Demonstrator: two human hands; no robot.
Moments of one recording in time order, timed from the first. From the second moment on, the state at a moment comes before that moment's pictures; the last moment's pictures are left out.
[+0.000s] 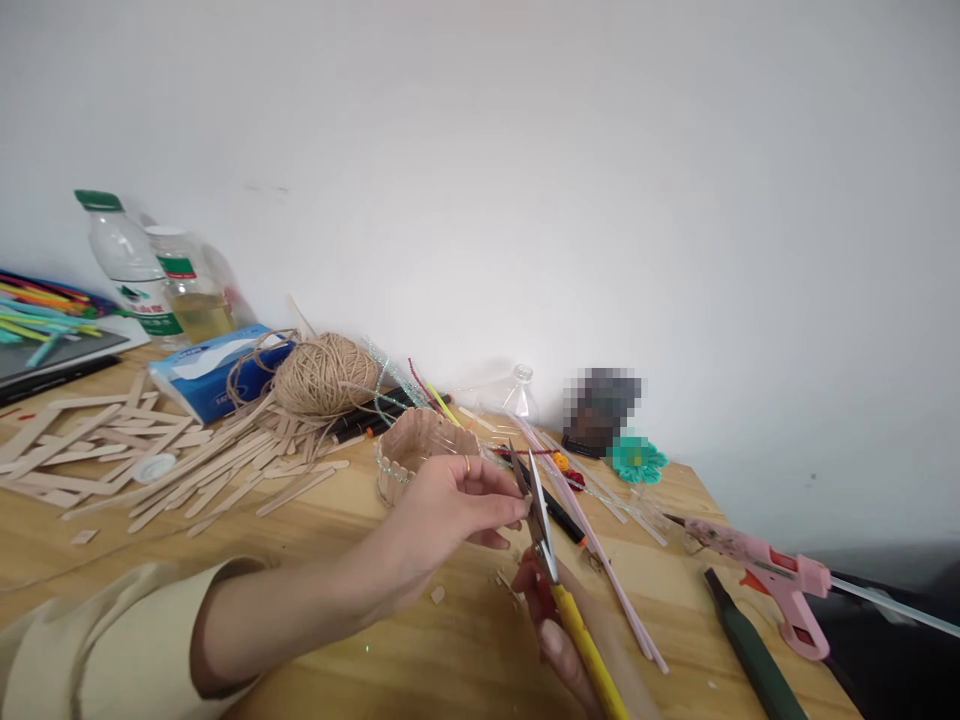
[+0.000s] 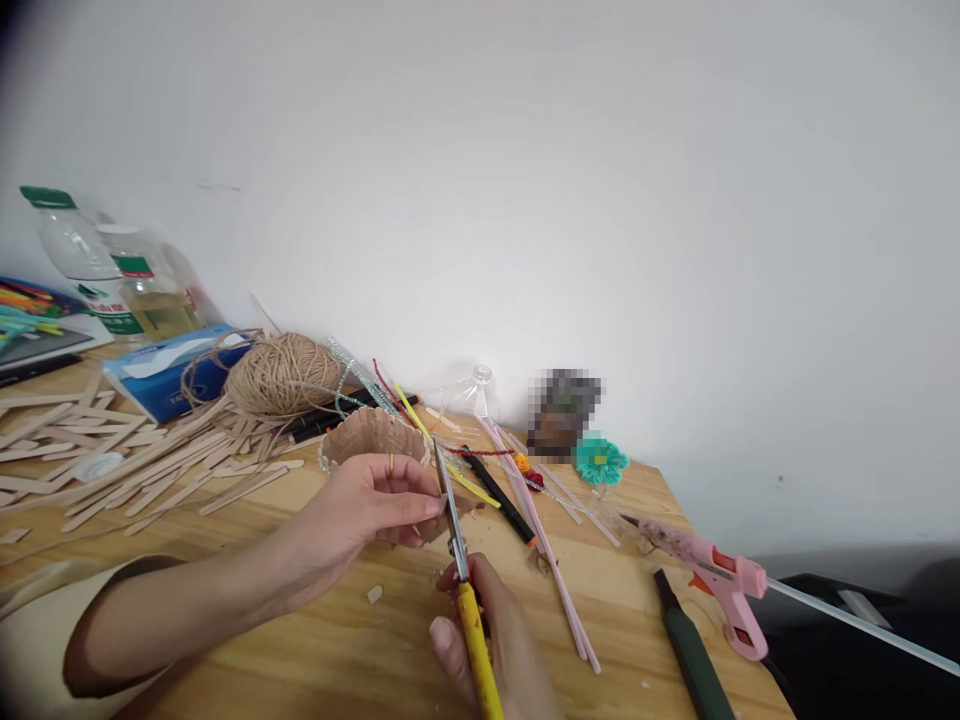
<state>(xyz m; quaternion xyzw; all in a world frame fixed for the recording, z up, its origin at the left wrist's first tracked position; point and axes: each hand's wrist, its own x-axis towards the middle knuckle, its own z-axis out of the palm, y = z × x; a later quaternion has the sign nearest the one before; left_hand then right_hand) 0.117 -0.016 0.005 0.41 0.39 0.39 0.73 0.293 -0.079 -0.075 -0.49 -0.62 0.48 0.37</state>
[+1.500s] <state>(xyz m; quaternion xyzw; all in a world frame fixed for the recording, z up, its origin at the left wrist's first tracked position) 0.117 -0.024 -0.006 0.38 0.40 0.41 0.72 0.295 -0.076 -0.104 -0.48 -0.68 0.40 0.38</state>
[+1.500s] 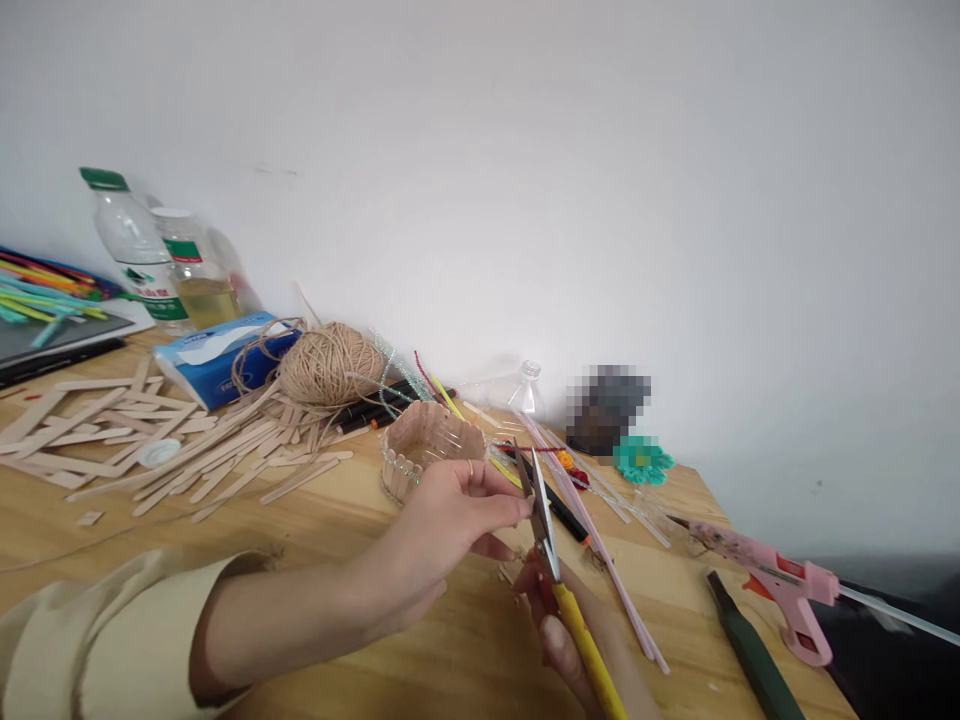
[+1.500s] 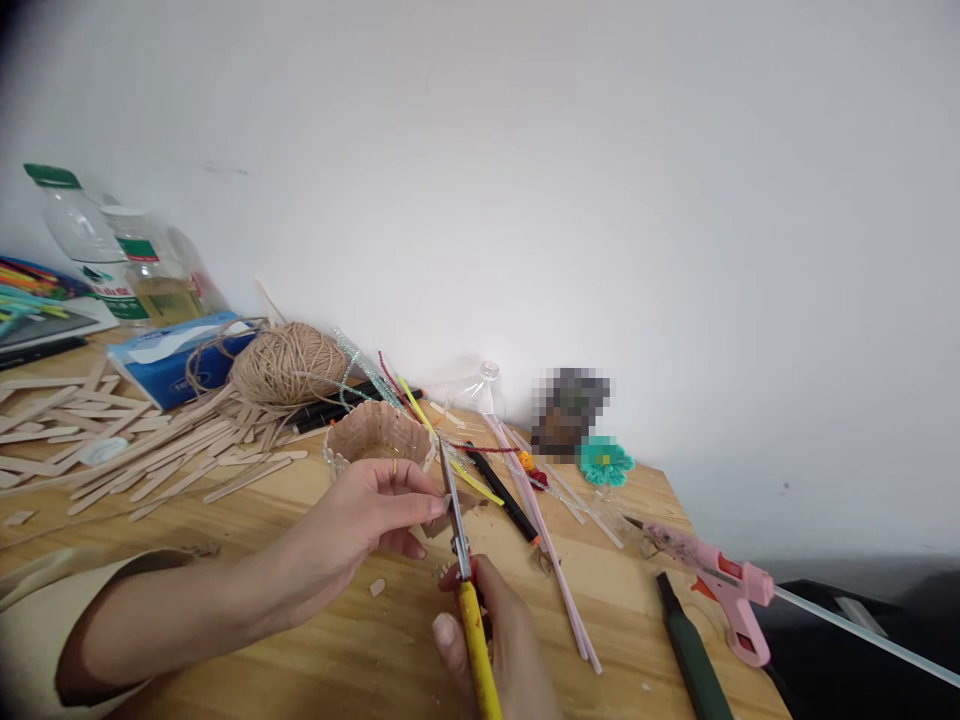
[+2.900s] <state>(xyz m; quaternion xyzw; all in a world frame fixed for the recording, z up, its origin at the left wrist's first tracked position) 0.118 -0.028 0.003 0.39 0.45 0.40 0.70 0.275 -0.084 -0.064 -0.53 -0.63 0.44 0.36</state>
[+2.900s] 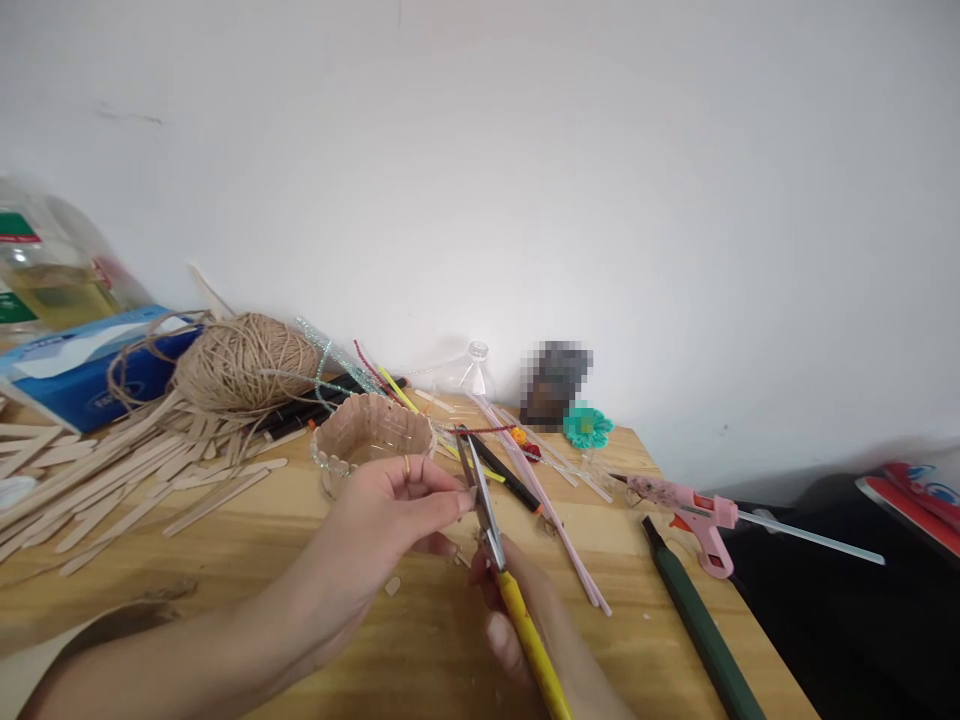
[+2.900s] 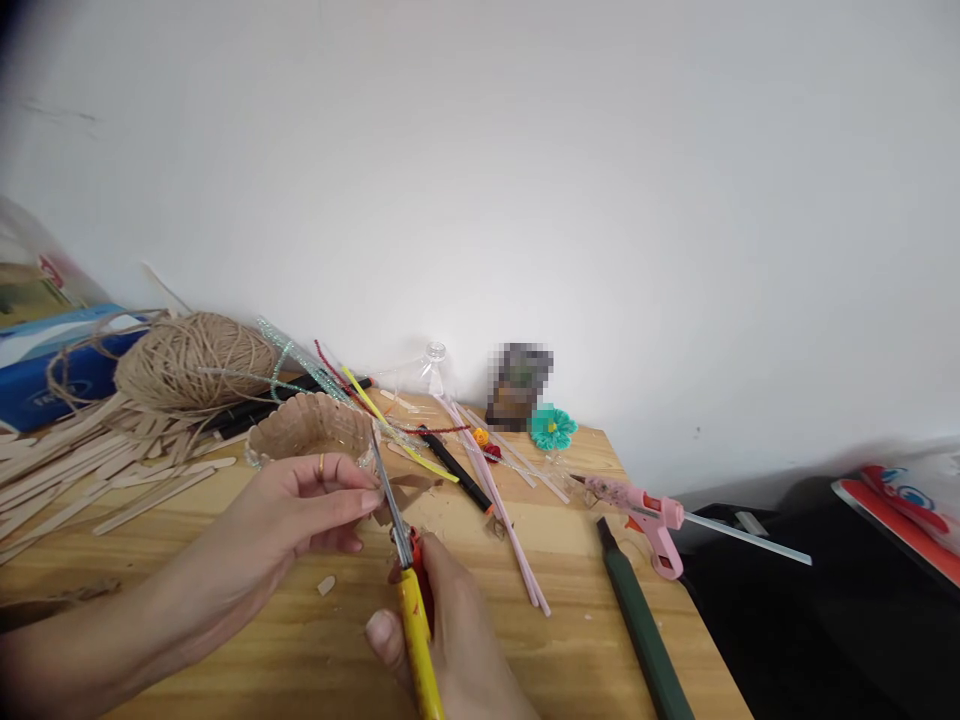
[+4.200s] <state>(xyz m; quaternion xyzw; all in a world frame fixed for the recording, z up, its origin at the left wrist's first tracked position) 0.118 -0.021 -0.006 0.38 0.43 0.39 0.72 0.275 -0.084 -0.063 -0.55 -0.66 0.40 0.33</state>
